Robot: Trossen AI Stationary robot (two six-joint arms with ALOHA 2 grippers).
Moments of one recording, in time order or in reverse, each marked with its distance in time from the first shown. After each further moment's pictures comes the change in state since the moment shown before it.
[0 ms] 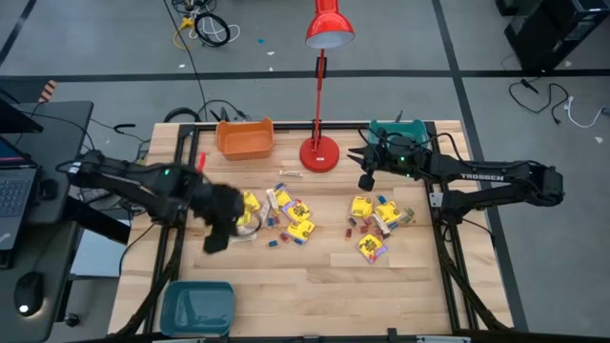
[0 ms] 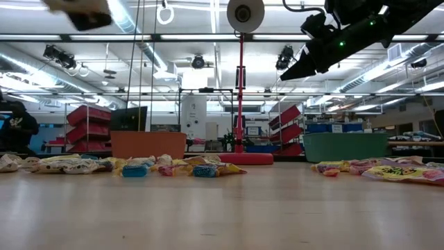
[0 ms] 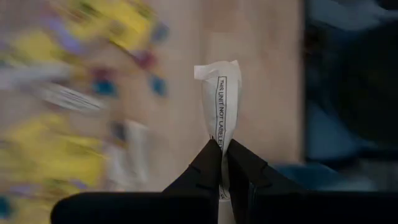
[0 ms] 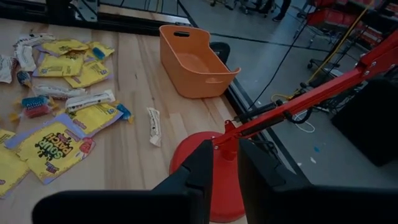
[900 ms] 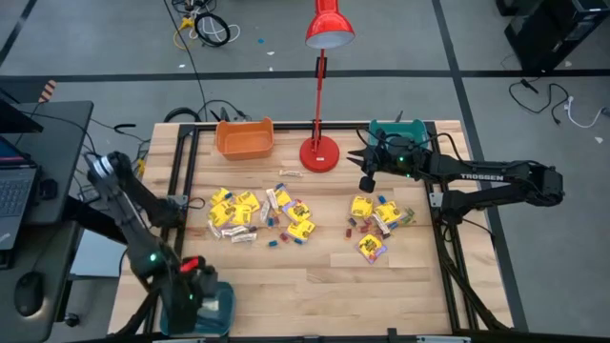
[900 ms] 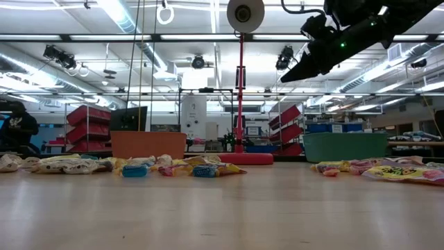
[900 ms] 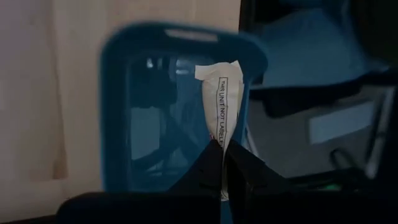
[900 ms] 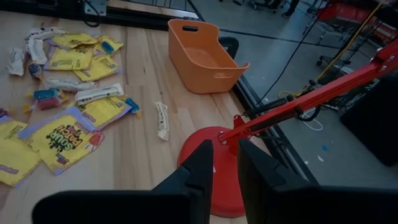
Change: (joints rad) left arm -0.718 0.269 0.000 0.116 -0.128 -0.609; right arm 0.000 0.003 0.000 -0.025 -0.030 -0.001
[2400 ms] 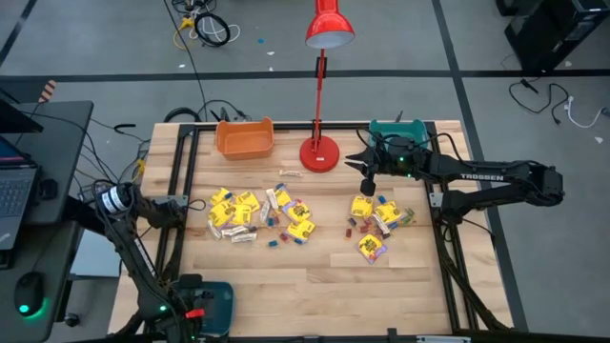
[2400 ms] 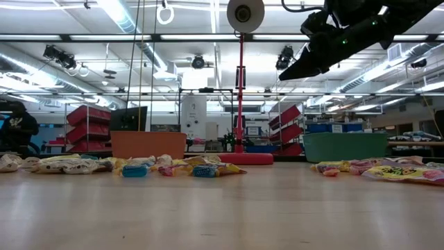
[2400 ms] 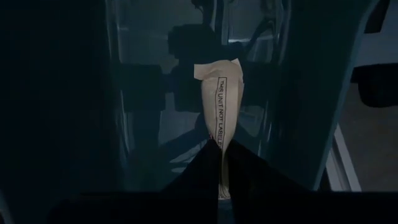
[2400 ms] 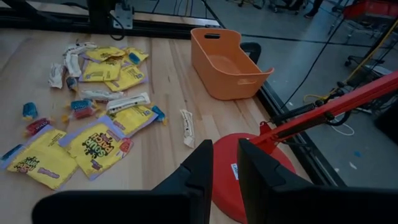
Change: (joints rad) left arm -0.147 0.310 0.000 0.028 -0.060 -0.118; right arm 0.002 0.000 0.000 0.006 -0.093 0.053
